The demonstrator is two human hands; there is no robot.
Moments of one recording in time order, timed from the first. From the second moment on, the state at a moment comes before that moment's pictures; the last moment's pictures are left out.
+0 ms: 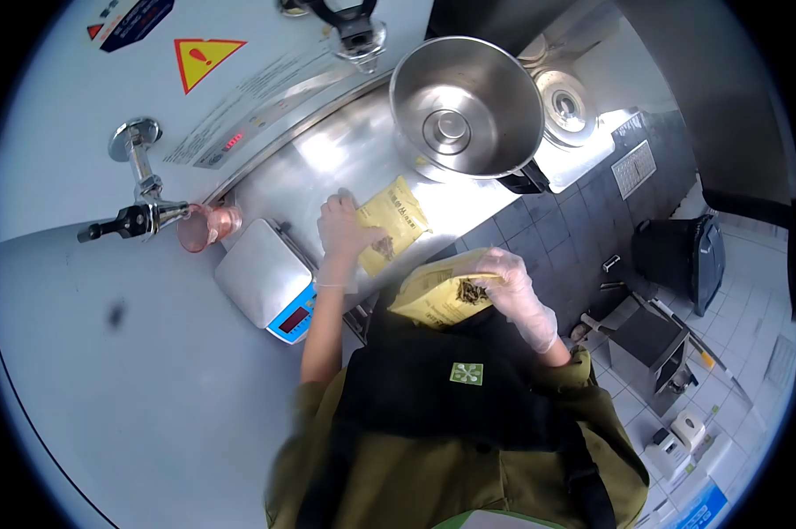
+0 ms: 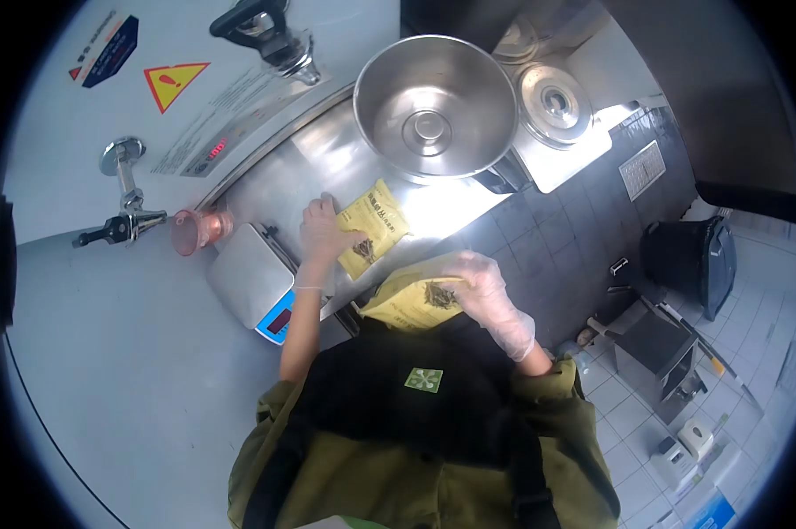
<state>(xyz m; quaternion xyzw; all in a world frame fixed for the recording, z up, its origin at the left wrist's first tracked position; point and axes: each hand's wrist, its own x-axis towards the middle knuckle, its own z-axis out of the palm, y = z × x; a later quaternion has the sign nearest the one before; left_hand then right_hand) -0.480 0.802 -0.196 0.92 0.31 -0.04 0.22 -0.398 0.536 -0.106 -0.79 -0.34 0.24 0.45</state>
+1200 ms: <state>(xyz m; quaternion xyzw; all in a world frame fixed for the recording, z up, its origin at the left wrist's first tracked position) -0.578 0.807 -0.192 0.79 0.41 0.17 0.42 -0.372 0.636 -0.184 -0.71 -0.35 0.37 0.48</state>
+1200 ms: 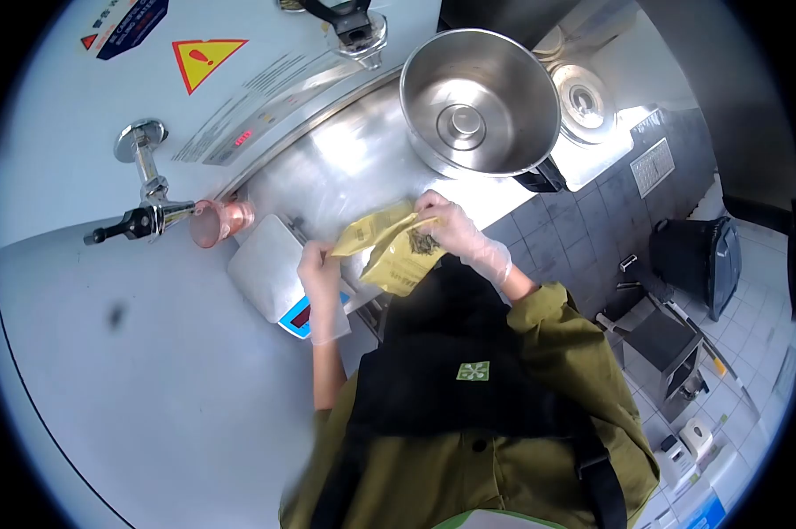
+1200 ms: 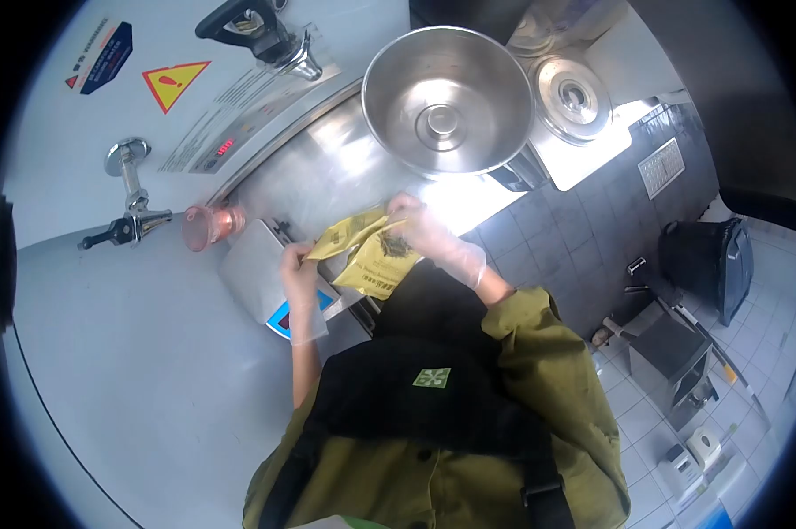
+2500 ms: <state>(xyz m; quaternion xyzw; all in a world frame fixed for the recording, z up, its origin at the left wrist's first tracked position) -0.115 0.203 0.003 0.75 -0.39 0.15 0.52 -0.180 -0.042 -0.011 -0.71 -0.12 -0.28 0.64</state>
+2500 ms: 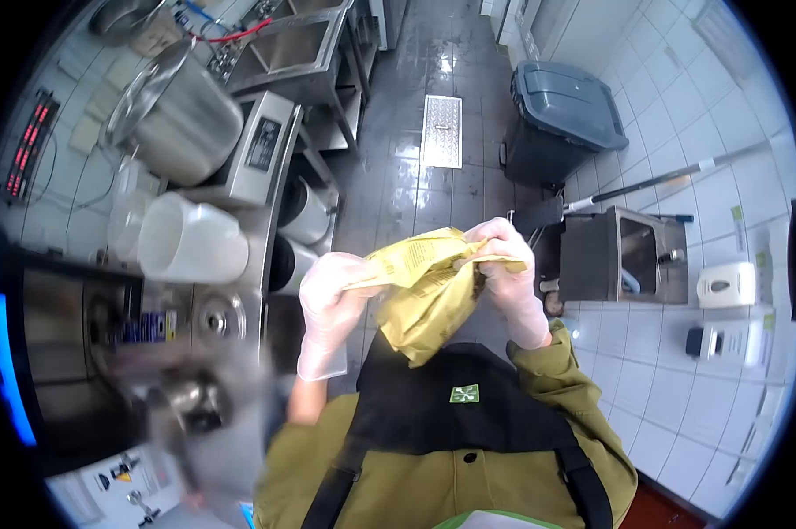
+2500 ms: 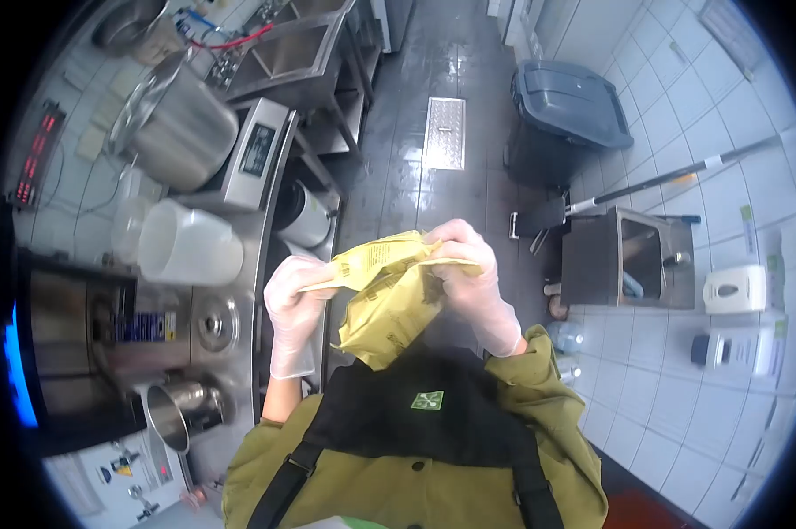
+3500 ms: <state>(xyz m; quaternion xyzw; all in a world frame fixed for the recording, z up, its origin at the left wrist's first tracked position) 0.800 -0.402 0.084 0.72 -0.43 0.15 0.52 0.745 -0.639 0.036 -0.77 -0.09 -0.50 0.39</state>
